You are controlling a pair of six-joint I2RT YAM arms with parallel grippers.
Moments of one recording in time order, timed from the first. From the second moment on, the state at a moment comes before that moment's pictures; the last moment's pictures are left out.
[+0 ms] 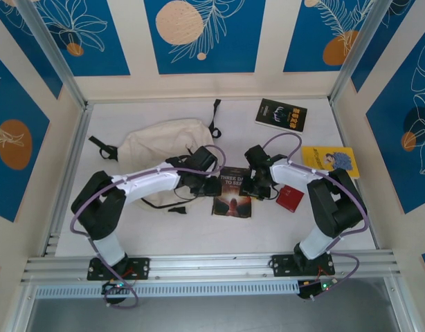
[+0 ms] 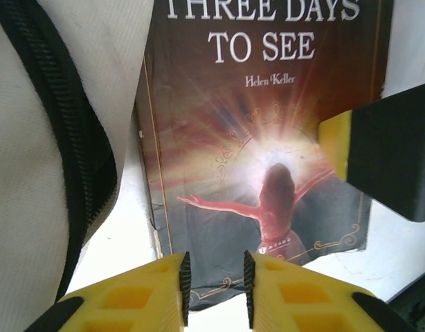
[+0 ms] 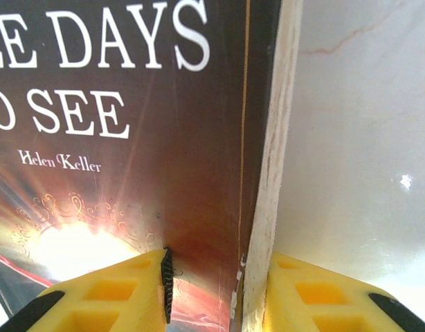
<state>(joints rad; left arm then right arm) -0.82 1.74 1.16 -0.54 0.26 -0.70 0.47 1.63 0.90 -0.68 -0.20 0.65</state>
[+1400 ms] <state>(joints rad) -0.82 1.82 1.25 -0.62 0.21 -0.63 0.46 1.39 0.86 -0.72 -0.22 0.71</state>
